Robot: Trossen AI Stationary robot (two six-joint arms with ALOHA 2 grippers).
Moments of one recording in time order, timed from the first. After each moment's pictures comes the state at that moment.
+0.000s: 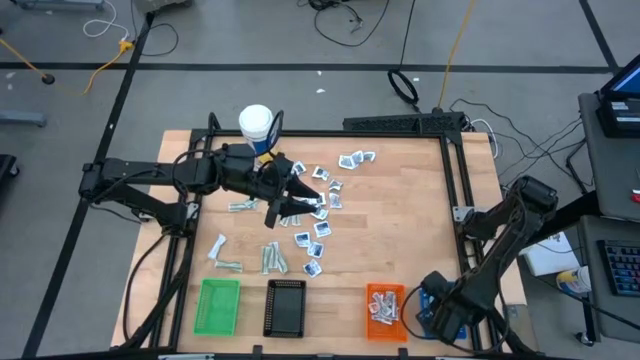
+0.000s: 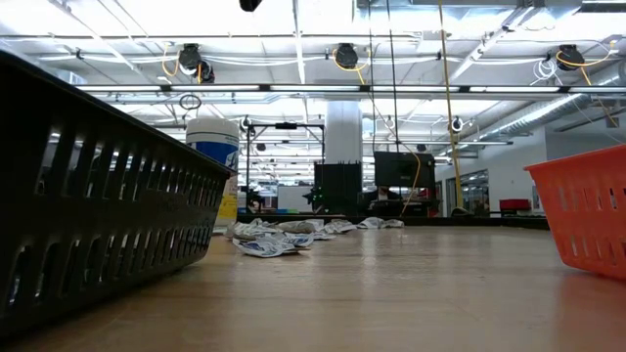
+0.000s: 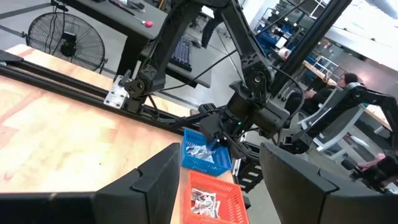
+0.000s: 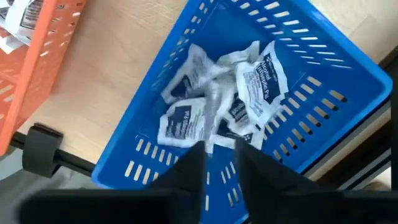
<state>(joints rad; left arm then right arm) 0.03 1.27 1.15 -0.04 0.27 -0.44 0.97 1.57 1.09 -1.06 -0.16 1.97</state>
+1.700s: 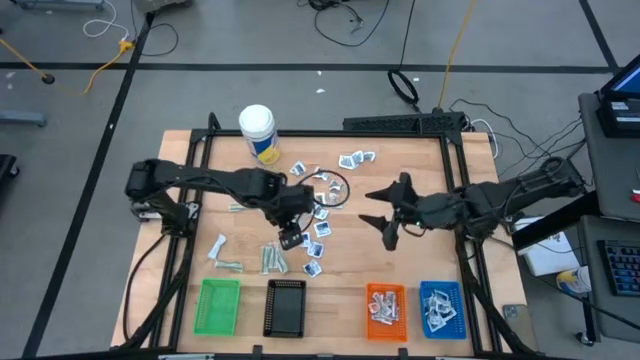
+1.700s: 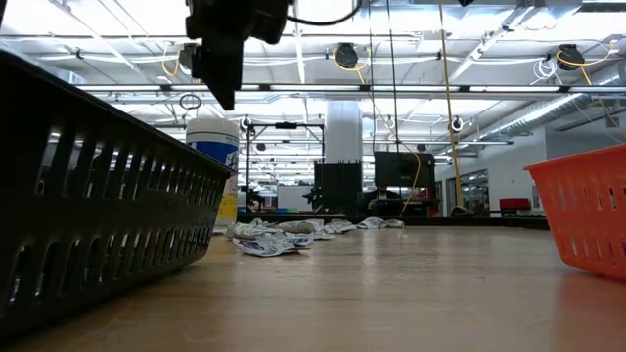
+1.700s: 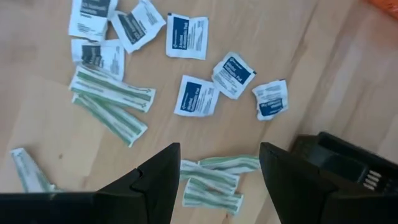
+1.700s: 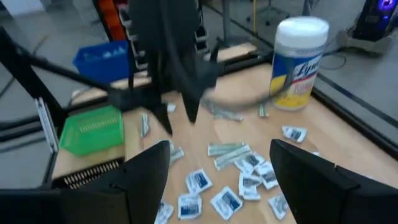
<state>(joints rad) -0.04 1.68 1.49 -1.08 0.08 -0.45 0.32 1.13 1.09 -0.36 0.55 0.40</state>
